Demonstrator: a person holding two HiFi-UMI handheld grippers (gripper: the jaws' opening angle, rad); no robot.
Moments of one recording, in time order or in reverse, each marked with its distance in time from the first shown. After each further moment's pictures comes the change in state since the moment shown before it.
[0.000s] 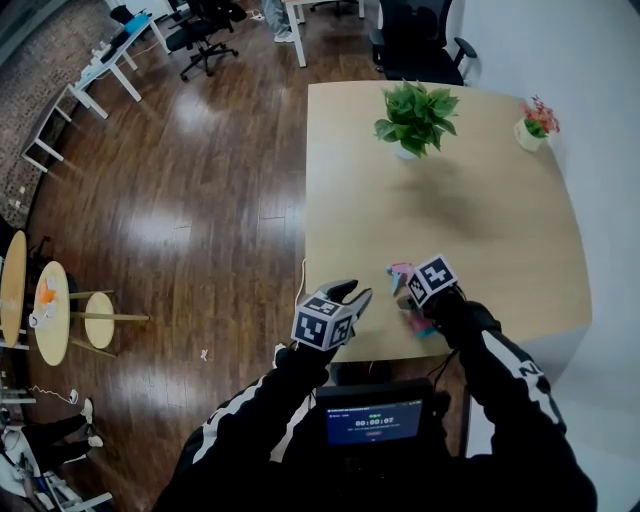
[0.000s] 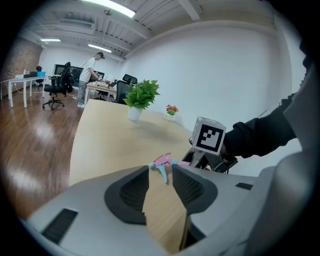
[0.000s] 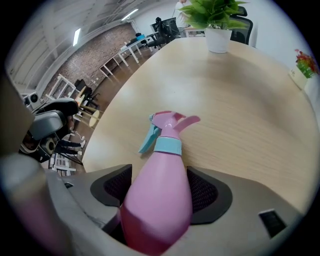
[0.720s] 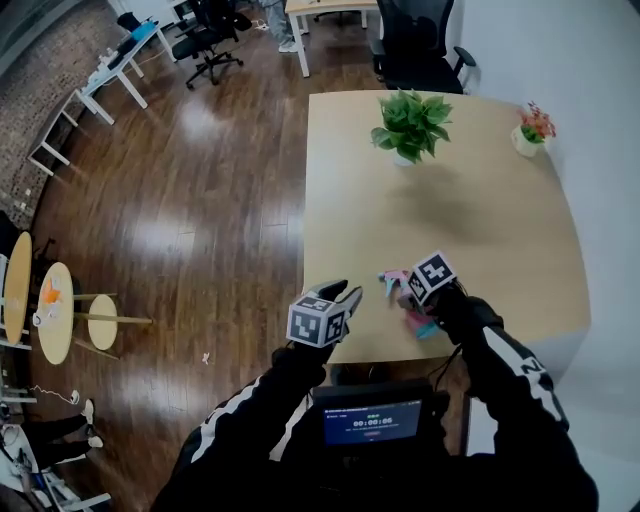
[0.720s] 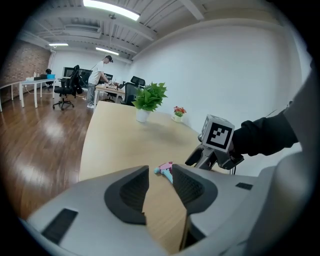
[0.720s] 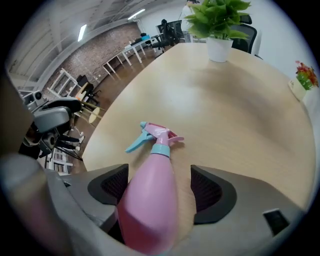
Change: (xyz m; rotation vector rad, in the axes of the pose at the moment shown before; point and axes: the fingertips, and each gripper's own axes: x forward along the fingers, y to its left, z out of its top) left arm -0.015 -0.006 0.006 -0.040 -0.008 0.090; right arm -0.031 -0.009 -0.008 -0.045 -0.003 -0.019
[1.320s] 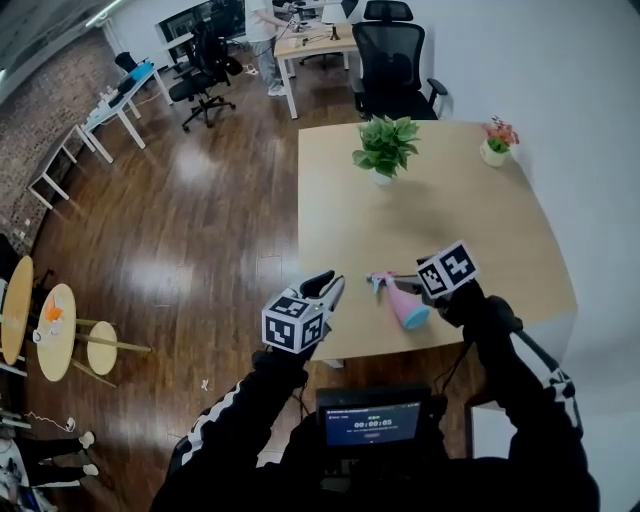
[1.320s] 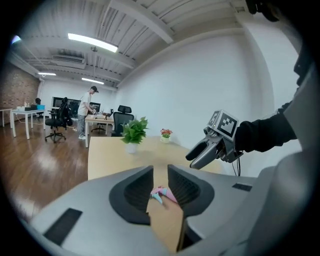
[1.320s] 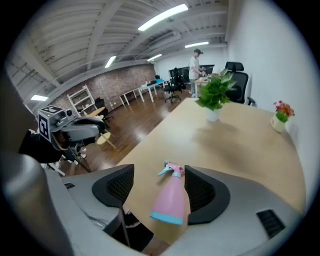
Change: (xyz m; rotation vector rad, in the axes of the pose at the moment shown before) left arm -0.144 -0.099 0.023 0.208 -0.250 -0.034; right arm -0.178 0.099 -0.042 -0.131 -0.463 -0.006
